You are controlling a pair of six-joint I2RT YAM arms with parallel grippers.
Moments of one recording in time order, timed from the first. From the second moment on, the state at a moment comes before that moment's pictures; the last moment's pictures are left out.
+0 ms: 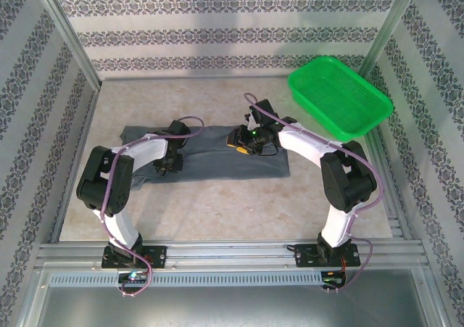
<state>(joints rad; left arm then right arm) -0.32 1.76 1.06 -0.74 -0.26 -0.28 0.49 1.81 1.27 -0.43 -0.50 0.81</state>
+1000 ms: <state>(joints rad) -0.10 1.90 1.35 -0.82 -0.06 -0.08 0.47 1.82 1.27 -0.46 -0.51 0.81</state>
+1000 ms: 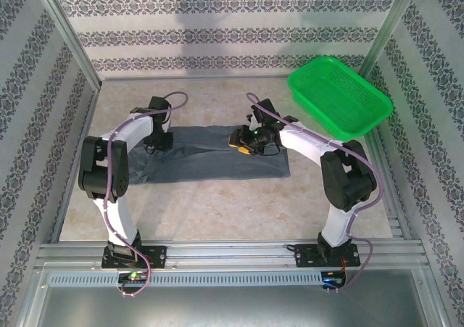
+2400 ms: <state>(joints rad) -0.05 1.67 1.19 -0.82 0.03 -0.74 0.47 1.80 1.22 -0.36 -0.55 0.82</state>
